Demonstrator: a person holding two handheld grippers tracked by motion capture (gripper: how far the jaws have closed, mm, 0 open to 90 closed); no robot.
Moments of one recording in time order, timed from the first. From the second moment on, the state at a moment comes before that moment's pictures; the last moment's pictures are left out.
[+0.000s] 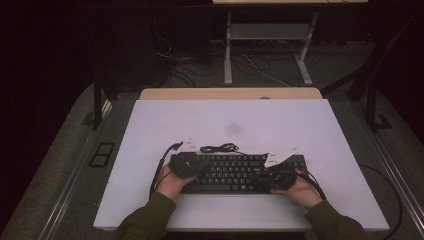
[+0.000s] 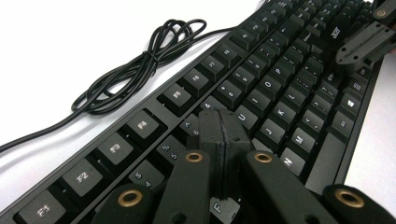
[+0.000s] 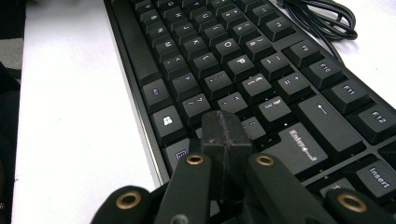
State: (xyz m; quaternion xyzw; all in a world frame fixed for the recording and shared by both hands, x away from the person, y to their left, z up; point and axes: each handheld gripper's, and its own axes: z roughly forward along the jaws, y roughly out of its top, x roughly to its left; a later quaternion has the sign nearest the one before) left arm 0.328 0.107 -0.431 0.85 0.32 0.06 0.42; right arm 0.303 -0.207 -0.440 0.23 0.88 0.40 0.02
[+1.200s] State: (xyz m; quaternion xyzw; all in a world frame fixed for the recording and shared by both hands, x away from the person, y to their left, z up) left arm 0.327 0.110 -0.430 0.85 0.32 0.05 0.42; right arm 0.303 -0.207 -0.440 0.24 0.88 0.40 0.02
